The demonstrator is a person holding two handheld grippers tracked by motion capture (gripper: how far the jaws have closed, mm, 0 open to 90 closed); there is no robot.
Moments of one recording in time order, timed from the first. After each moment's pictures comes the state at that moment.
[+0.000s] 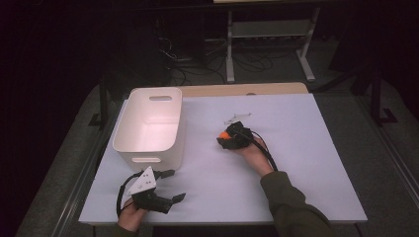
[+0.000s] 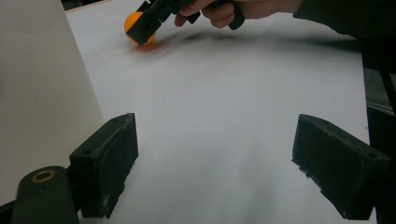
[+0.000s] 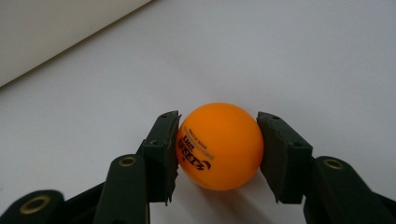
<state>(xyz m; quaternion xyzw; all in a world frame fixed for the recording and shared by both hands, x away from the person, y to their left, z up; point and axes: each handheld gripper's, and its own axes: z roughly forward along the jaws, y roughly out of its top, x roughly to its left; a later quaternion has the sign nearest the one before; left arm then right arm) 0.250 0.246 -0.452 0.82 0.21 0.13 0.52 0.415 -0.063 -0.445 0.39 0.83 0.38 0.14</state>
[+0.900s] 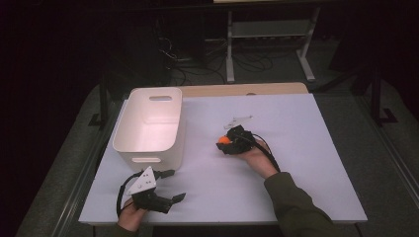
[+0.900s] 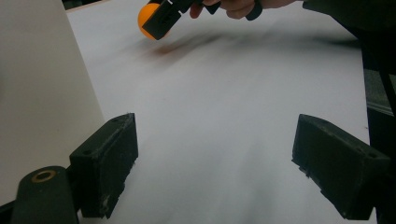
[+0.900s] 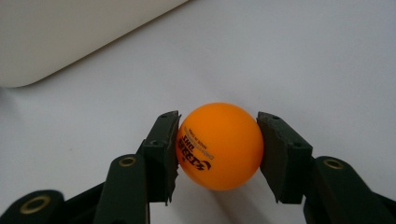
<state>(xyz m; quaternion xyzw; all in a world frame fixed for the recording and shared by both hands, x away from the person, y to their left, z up) 0.250 0.246 -0.452 0.82 0.21 0.13 0.52 0.393 -0.065 -0.431 0.35 0.85 0.38 0.12</state>
